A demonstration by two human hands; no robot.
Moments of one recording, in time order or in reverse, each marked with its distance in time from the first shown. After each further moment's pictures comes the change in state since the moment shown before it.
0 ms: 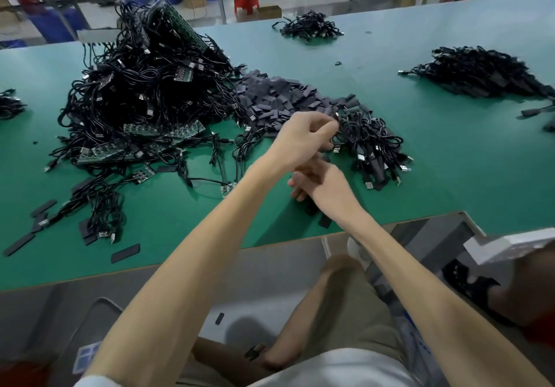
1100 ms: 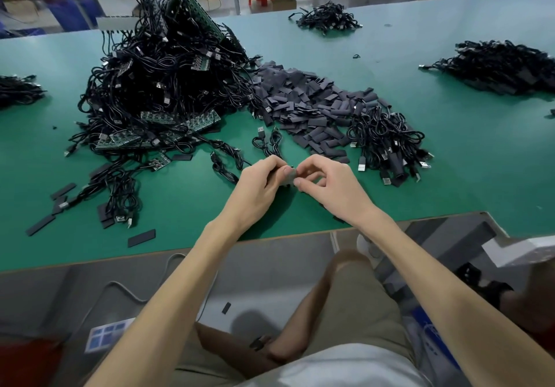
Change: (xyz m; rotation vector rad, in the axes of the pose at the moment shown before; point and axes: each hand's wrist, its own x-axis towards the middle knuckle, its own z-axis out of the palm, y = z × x) left_hand -0.088 -0.101 -0.033 0.215 0.182 0.132; right_hand -0.006 -0.005 0.005 -0.300 -0.100 -0.149
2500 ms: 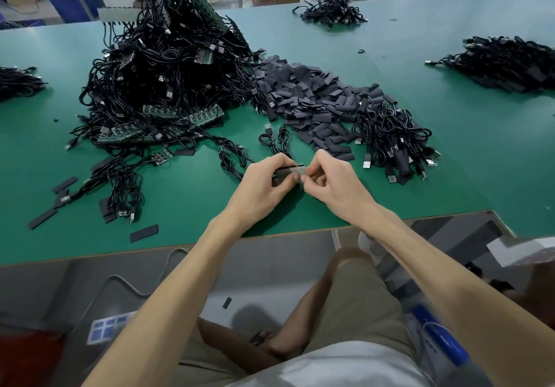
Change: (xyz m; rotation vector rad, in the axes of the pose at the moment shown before) left_hand -0.002 0.005 -0.001 0.057 -0.010 0.059; right_hand -0.003 -0.006 0.003 -0.096 -0.014 -0.022
